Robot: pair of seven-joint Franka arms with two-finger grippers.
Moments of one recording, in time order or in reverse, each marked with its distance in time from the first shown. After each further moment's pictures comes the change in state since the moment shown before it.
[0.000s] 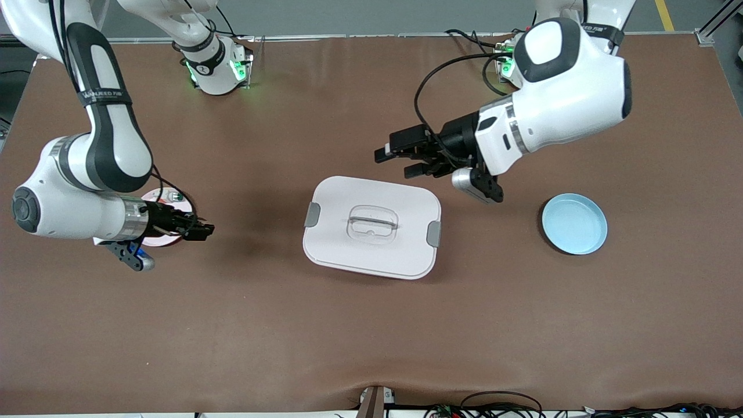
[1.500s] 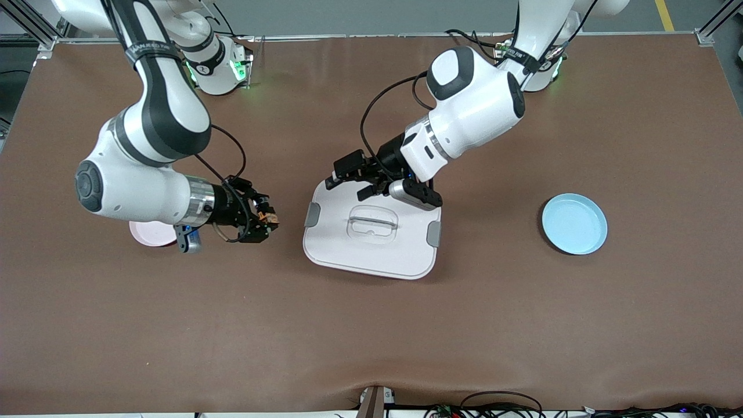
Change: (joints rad) left arm -0.193 0.143 -0.003 -0.021 0.000 0.420 -0.002; right arm 0.235 0.000 -0.001 0.143 0.171 -0.006 0.849
